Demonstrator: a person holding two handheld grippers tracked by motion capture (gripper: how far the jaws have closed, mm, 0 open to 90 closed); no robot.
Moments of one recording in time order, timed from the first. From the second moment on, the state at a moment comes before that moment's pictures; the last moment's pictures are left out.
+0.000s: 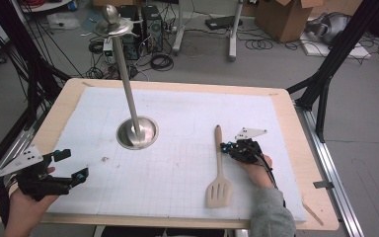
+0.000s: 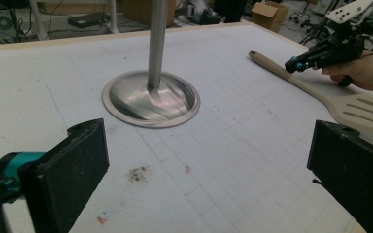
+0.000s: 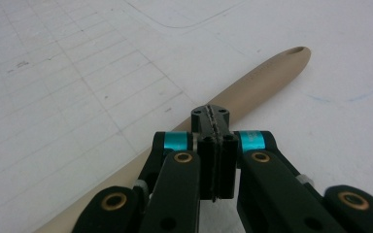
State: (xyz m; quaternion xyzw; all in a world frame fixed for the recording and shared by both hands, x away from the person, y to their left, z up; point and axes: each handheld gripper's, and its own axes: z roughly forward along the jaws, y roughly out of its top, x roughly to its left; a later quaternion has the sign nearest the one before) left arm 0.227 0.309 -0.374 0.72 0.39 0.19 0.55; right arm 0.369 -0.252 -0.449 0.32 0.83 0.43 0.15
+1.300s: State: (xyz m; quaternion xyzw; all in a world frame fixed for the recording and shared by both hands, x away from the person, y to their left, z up) left arm 0.201 0.329 -0.375 0.70 0.41 0.20 0.54; right arm 0.387 -0.198 -0.449 0.25 0.86 0.44 0.10
